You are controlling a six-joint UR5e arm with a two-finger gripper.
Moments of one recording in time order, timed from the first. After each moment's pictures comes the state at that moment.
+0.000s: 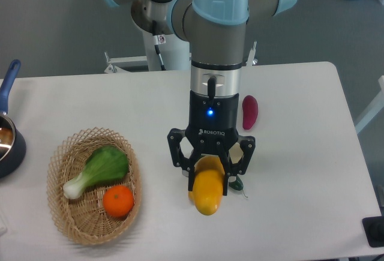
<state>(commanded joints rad) 2.45 -1.89 -1.39 -0.78 1.25 0.52</state>
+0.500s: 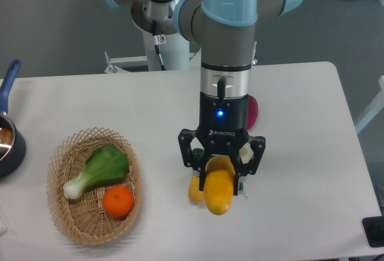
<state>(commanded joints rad) 2.48 -1.90 -1.41 -0.78 1.26 0.63</state>
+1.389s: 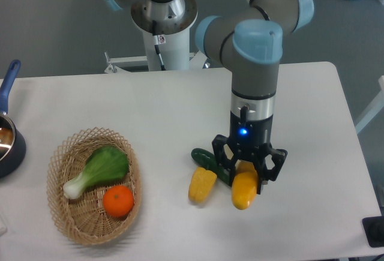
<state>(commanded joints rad) 2.59 -1.95 -1.59 -0.78 1.35 1.10</state>
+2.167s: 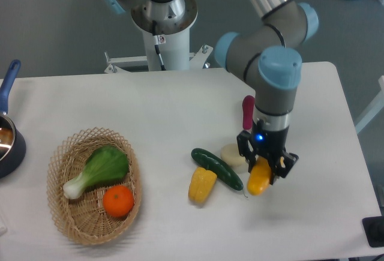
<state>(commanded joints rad) 2.58 -2.12 -1.51 -0.77 1.40 1.11</state>
